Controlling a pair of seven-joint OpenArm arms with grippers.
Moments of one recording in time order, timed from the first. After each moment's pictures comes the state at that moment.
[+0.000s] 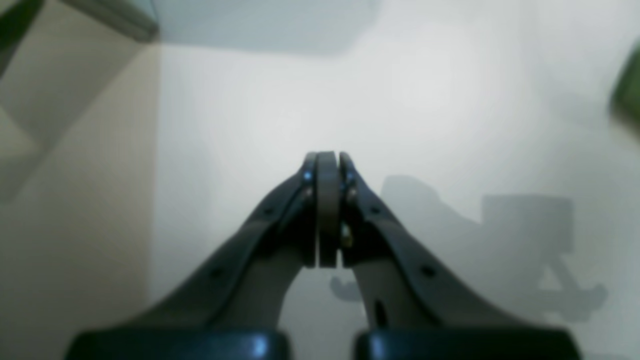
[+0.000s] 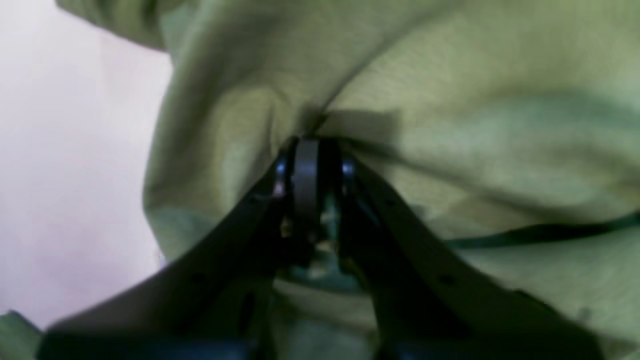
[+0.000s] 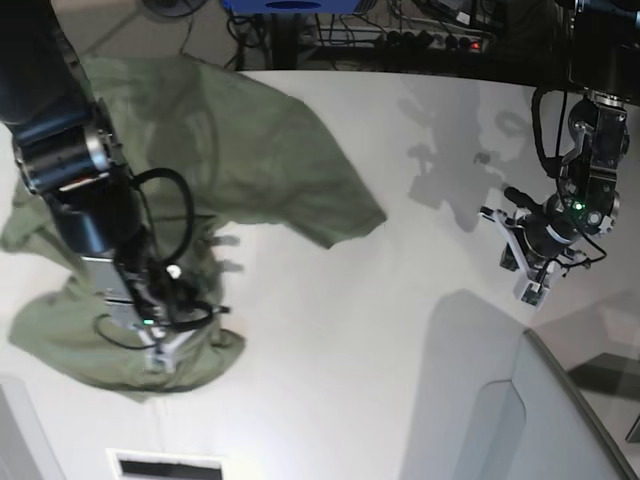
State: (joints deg) left arm -0.5 -32.4 4.6 79.9 -15.1 -16.6 34.9; right arm 35.2 4.1 -20.7 24.8 26.5 -4.1 -29.6
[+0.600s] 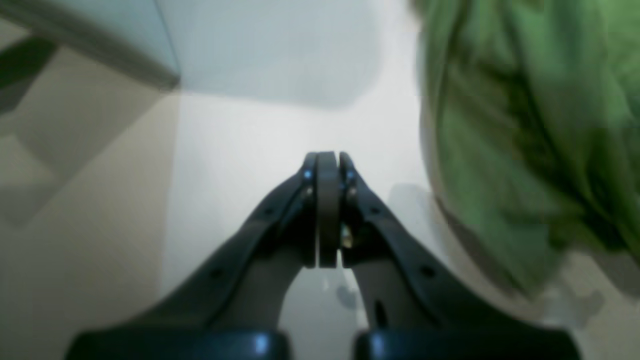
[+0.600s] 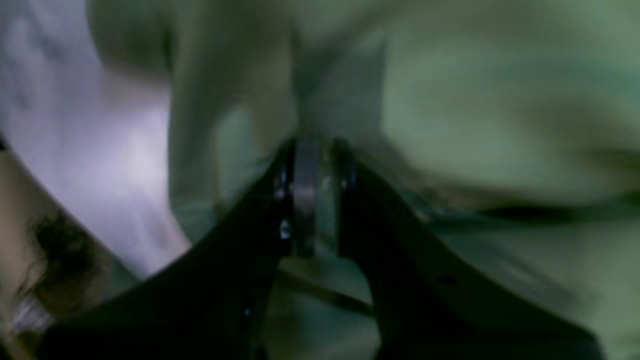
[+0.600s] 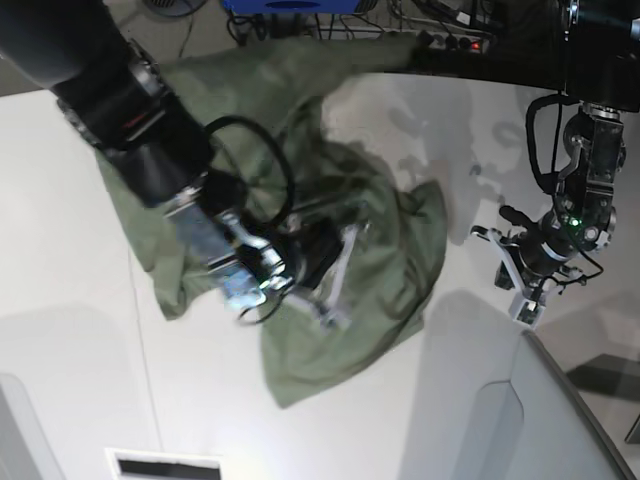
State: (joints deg) left arm -3.9 -30.7 5.3 79.7 -14.8 -16.6 35.6; right arm 26.1 -0.2 -37.1 56.0 31.3 5.9 -50.2
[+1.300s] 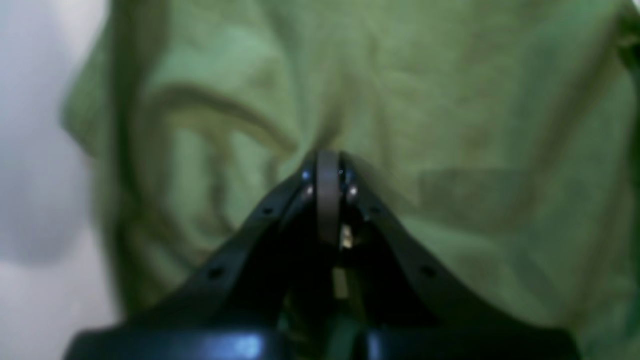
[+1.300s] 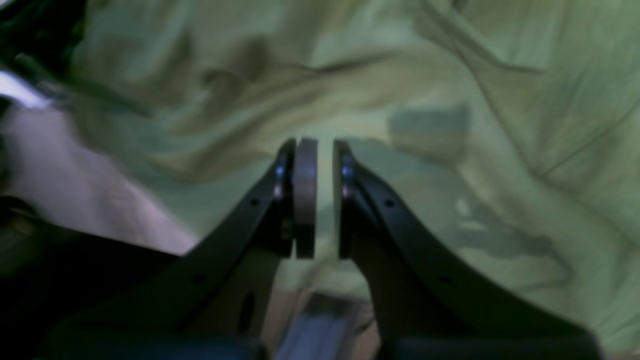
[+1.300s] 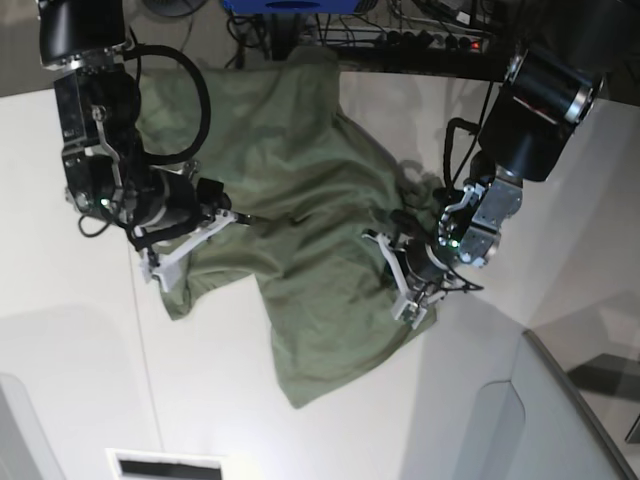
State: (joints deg) left arm -22.0 -16.9 31.4 41.6 -16.5 -12.1 12.1; right arm -2.9 7.8 -8.9 98.9 30.7 -18.8 -67.5
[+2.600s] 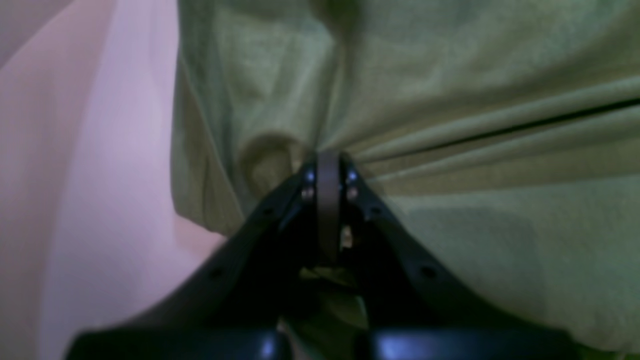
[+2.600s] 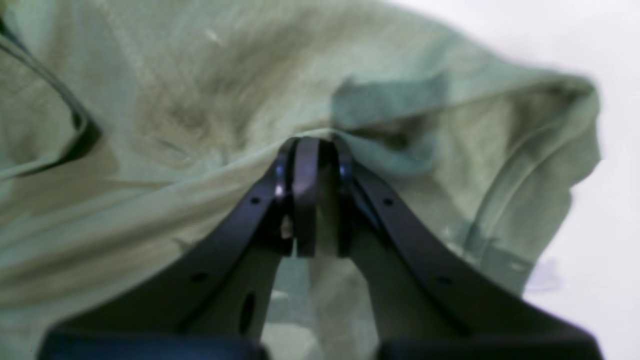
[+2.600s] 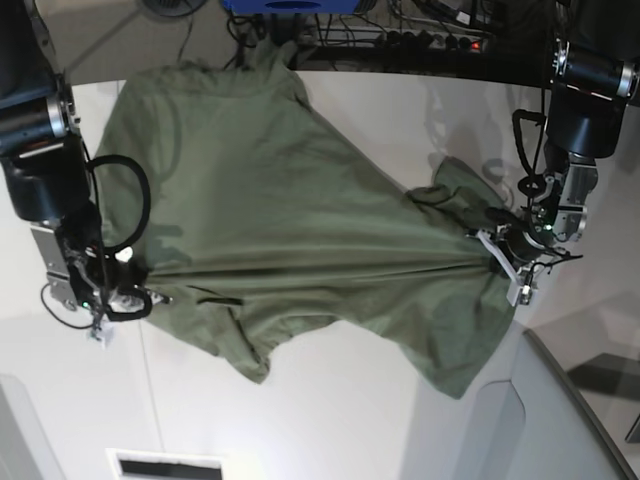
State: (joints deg) left arm -16.8 -27.1 14.4 40.7 -16.4 -12.1 12.6; right arm 28.9 14.0 -16.0 34.0 33.0 -11.3 -37.0
